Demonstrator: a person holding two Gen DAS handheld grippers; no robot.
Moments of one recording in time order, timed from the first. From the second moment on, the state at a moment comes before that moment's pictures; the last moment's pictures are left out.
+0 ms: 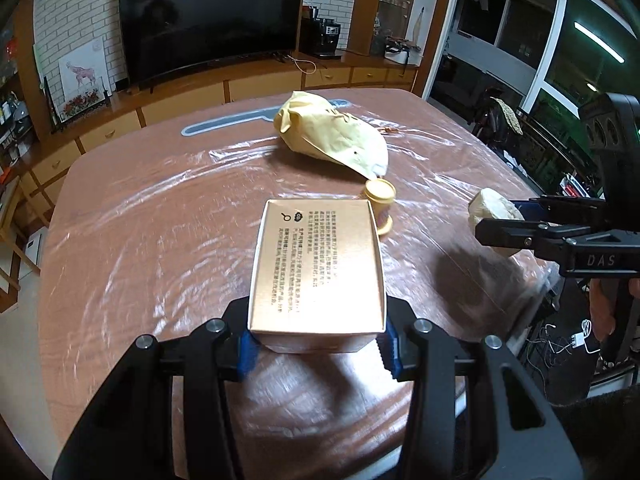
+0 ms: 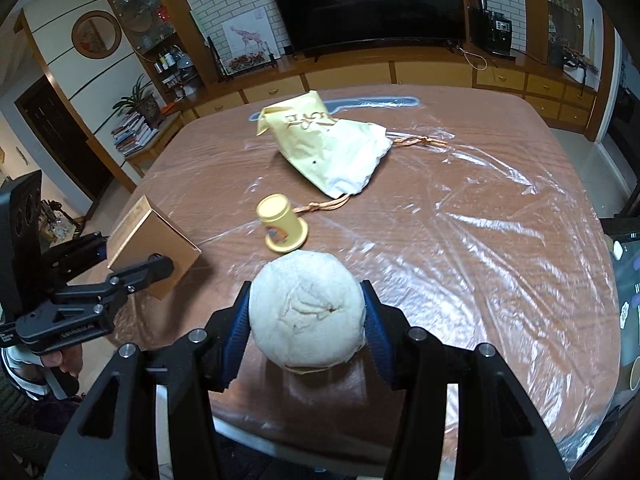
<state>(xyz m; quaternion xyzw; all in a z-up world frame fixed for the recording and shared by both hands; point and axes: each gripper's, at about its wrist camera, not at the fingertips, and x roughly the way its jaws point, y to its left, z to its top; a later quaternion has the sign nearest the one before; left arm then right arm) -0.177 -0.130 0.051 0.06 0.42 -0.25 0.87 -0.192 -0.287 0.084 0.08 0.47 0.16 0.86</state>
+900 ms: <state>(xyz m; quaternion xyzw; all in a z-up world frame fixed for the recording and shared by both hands) -0.256 -0.129 0.047 0.09 0.43 -0.30 0.85 -0.269 -0.267 0.080 0.07 0.50 0.21 0.84</state>
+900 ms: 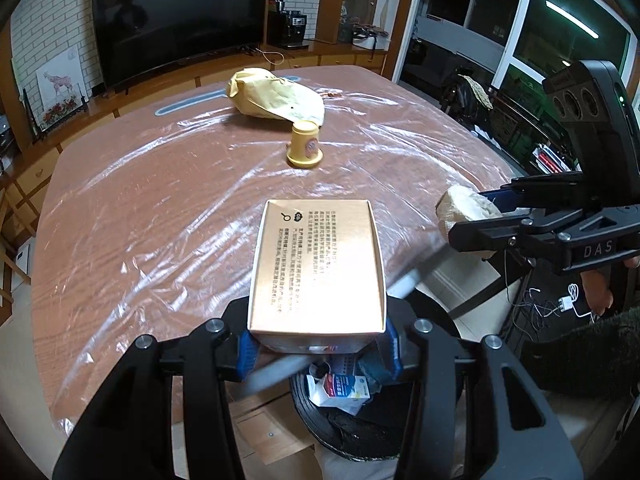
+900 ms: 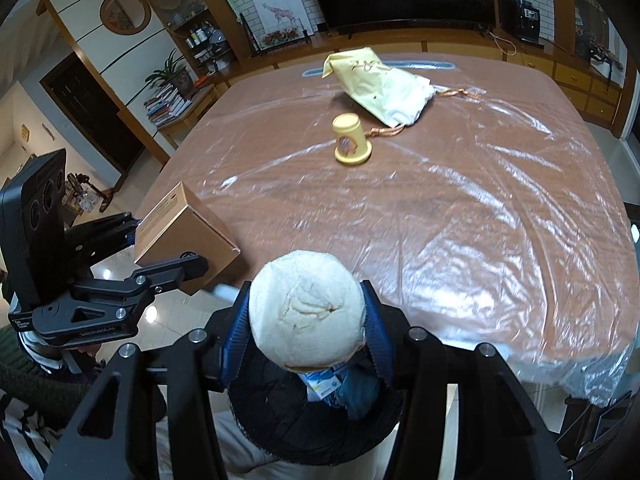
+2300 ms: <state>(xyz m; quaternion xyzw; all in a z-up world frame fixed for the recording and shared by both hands) -0.313 -0.145 -0.006 0.16 0.48 -0.33 0.80 -0.319 -0.255 0.035 0.05 0.56 0.21 0.80</state>
